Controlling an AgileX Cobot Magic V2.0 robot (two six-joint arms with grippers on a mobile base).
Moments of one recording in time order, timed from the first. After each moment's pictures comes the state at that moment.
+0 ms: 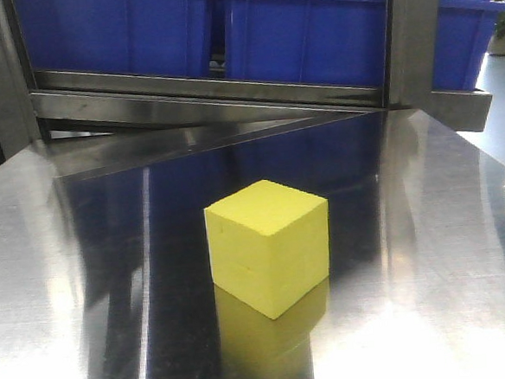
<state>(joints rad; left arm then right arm) -0.03 -0.01 0.00 0.23 0.13 -0.20 0.56 0.87 -0.84 0.02 0.72 0.01</state>
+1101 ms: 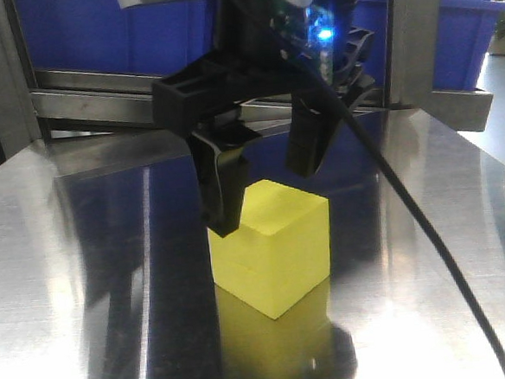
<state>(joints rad) -0.03 -0.01 0.00 0.23 0.13 -0.20 0.84 1.66 -1.29 0.00 0.93 0.02</state>
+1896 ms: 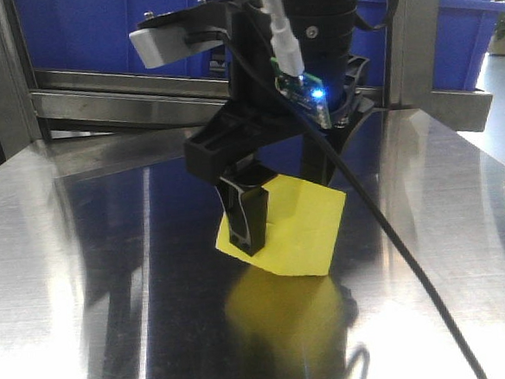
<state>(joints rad) -0.03 -0.01 0.00 0.23 0.13 -0.20 0.81 1.74 -1.30 -0.08 0.91 0.02</state>
